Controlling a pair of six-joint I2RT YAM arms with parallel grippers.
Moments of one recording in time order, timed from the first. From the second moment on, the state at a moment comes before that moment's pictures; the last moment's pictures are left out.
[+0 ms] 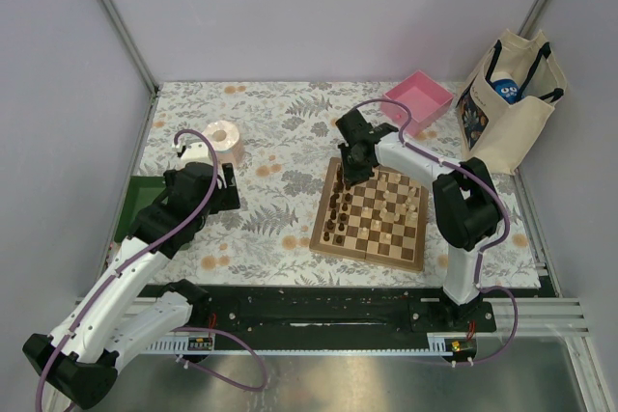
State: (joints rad) left arm -0.49 0.81 0.87 -0.78 -0.47 -0.42; right arm 0.57 1.92 1.46 -0.69 0.04 0.46
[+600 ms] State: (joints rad) left arm -0.49 0.81 0.87 -0.78 -0.47 -0.42; right arm 0.57 1.95 1.46 -0.71 0.04 0.46
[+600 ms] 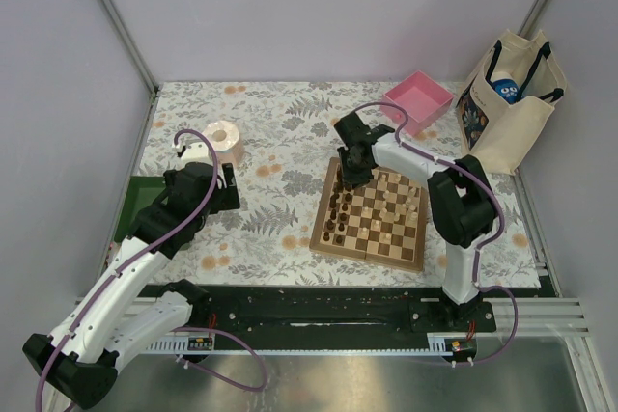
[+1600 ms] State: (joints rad) left arm -0.49 0.81 0.87 -0.78 -0.47 -0.42; right arm 0.52 1.92 1.52 -0.74 0.12 0.44
